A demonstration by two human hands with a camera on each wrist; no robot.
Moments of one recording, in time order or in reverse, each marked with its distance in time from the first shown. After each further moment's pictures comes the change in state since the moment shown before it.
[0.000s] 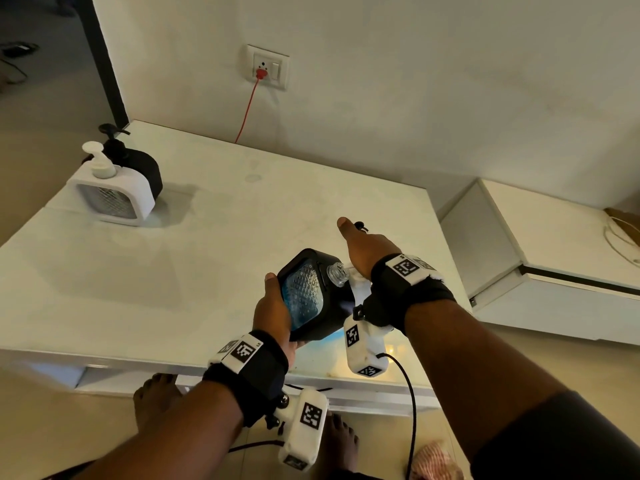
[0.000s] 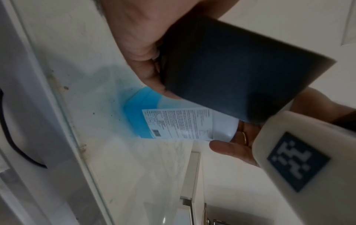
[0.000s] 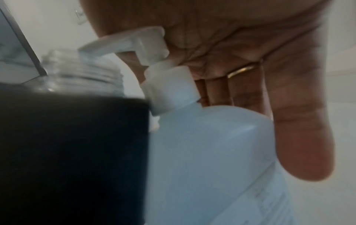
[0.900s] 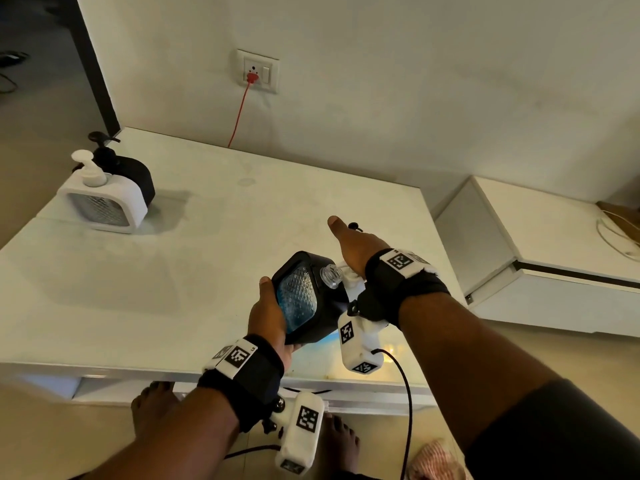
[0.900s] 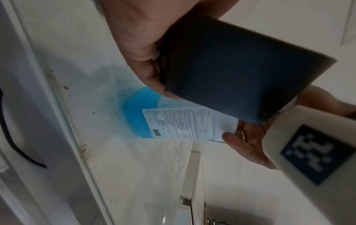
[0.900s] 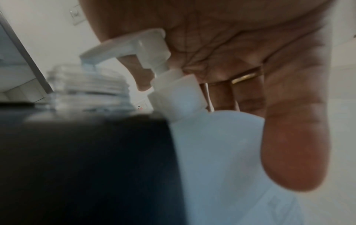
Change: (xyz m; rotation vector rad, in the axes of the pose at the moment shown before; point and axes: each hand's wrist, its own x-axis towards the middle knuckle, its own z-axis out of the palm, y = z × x) left_hand -0.001 0.000 0.000 0.006 0.000 0.011; right_hand -0.006 -0.008 -0.006 -0.003 -0.072 -0.021
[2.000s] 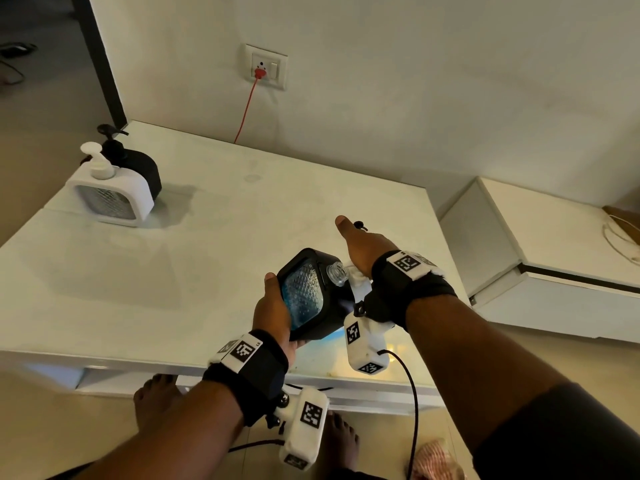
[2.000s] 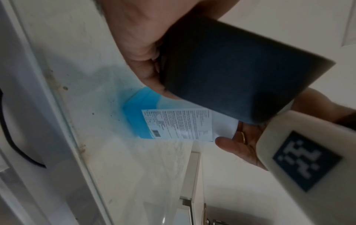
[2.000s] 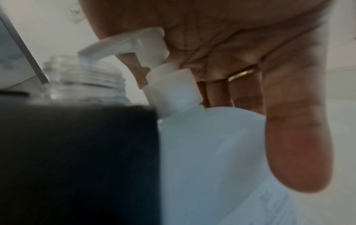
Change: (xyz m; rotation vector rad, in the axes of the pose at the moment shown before) left_hand 0.000 0.001 0.000 0.000 0.017 -0.009; right_hand 0.006 0.006 0.000 -0.013 0.011 -0.001
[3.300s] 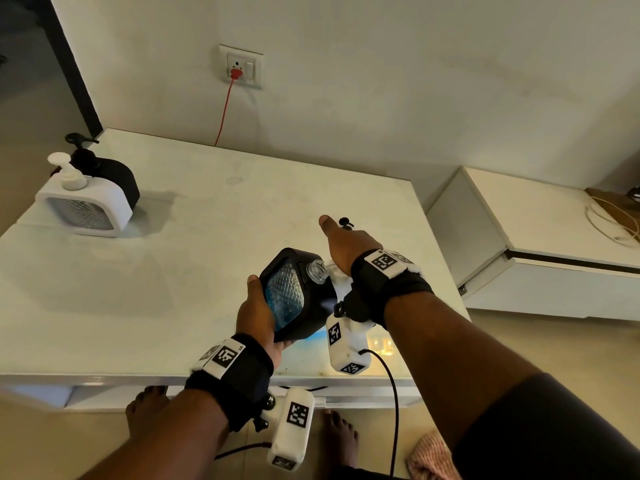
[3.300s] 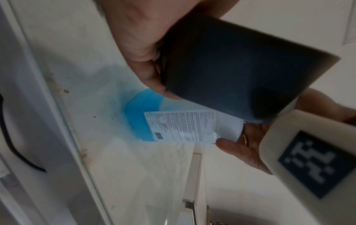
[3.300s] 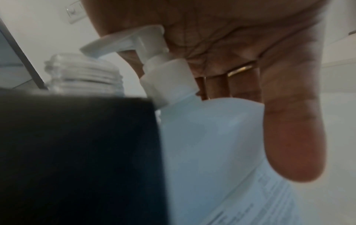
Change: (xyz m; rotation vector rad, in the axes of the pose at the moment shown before) left_hand 0.007 -0.003 -0.002 0.006 0.001 0.020; right_hand 0.009 0.005 0.010 0.044 0.049 0.010
